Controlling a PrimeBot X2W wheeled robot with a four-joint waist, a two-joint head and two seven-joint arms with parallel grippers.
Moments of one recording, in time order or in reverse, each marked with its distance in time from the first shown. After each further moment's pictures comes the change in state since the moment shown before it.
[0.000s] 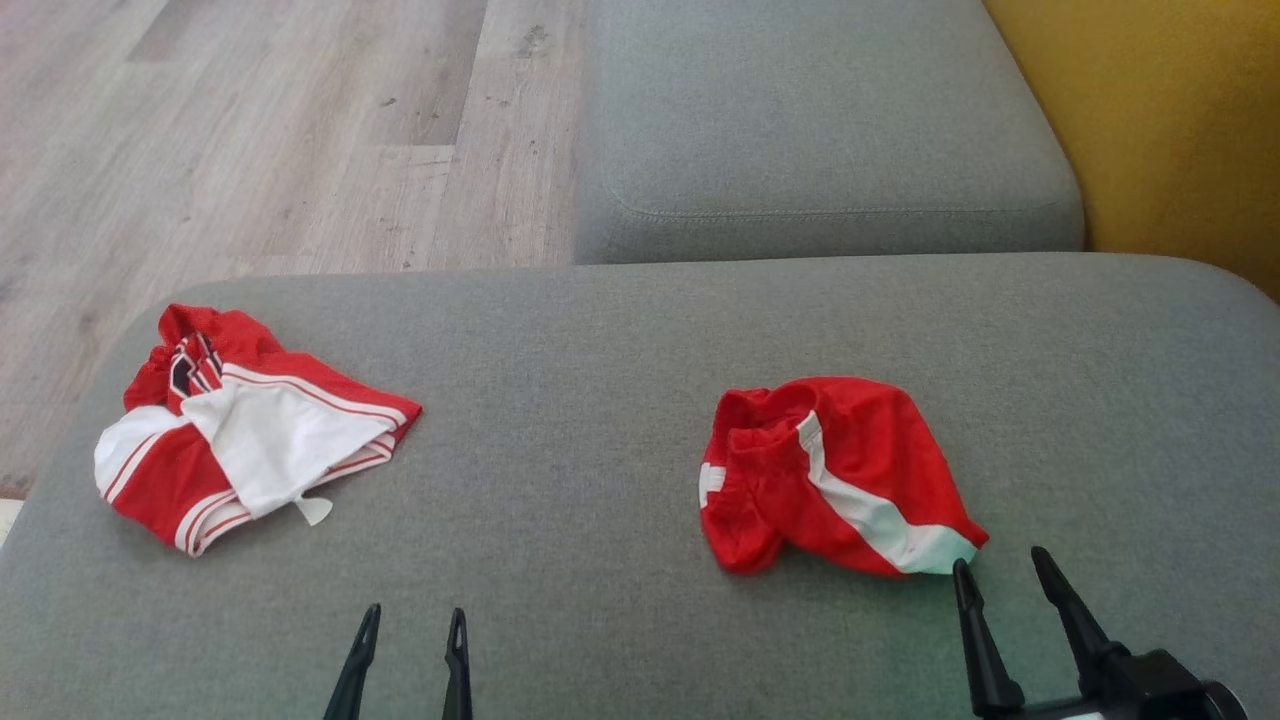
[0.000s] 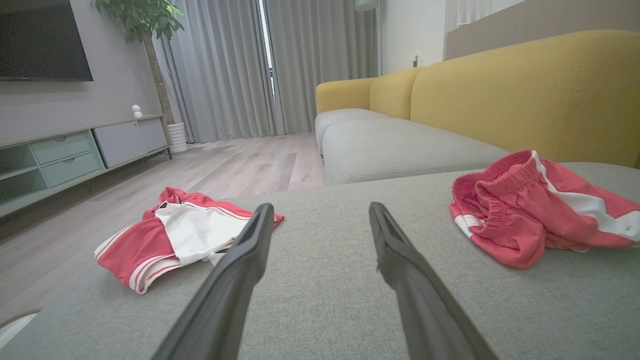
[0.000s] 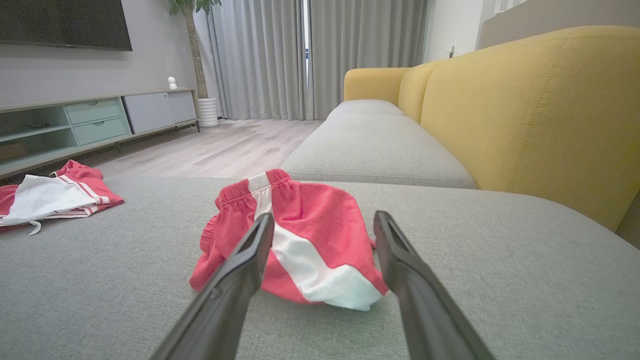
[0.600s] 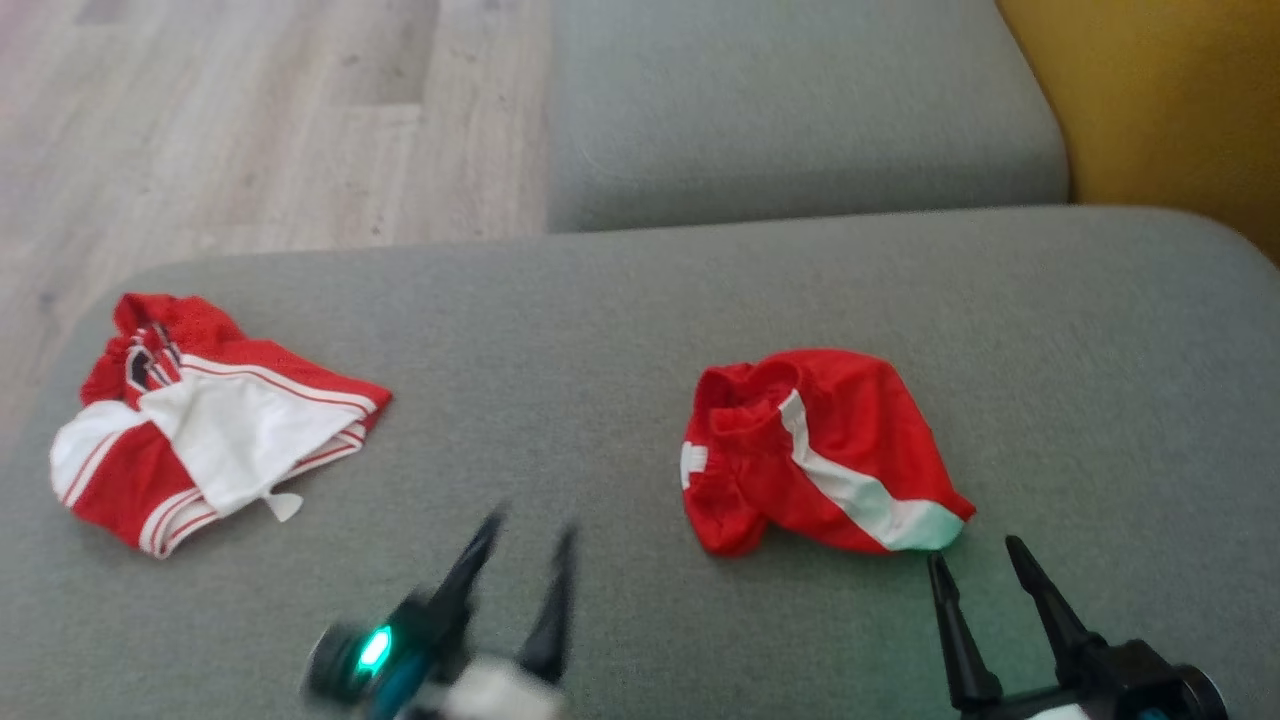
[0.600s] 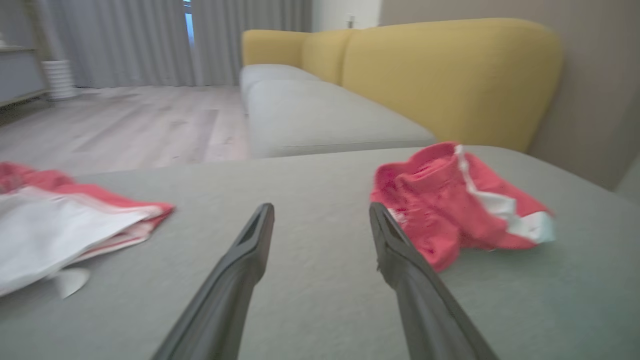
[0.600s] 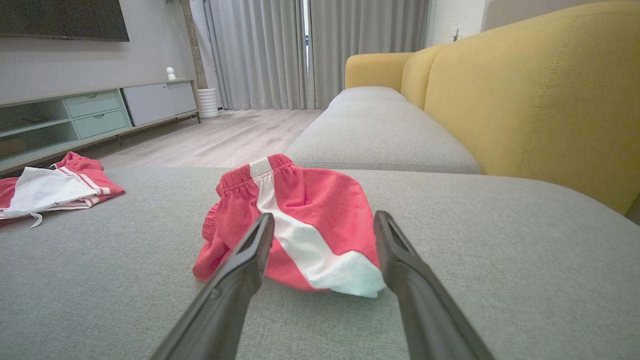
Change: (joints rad) left arm -0.214 -0.049 -0.085 0.091 -0.113 -0.186 0.201; right arm -0.016 0.000 0.037 -0.004 -0.001 0.000 0.000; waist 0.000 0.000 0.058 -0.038
